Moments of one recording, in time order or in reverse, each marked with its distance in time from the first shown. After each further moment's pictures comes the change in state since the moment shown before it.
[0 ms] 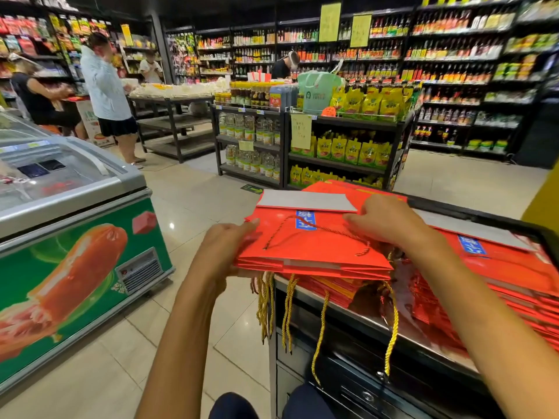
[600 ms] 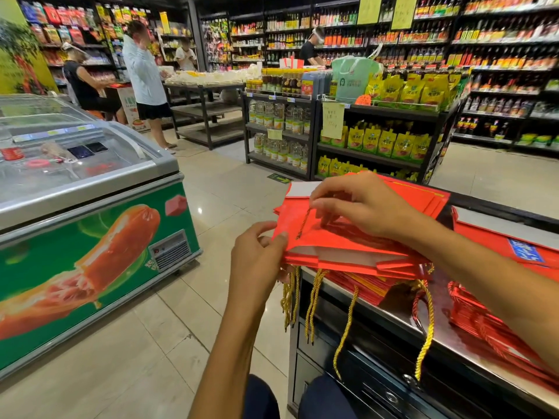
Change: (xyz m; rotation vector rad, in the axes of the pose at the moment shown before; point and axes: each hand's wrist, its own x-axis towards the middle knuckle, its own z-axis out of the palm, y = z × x) left_hand -0.032 -0.030 0.017 -0.045 0.200 0.258; right_hand -0.004 -0.066 0.004 0.642 -0.014 -0.883
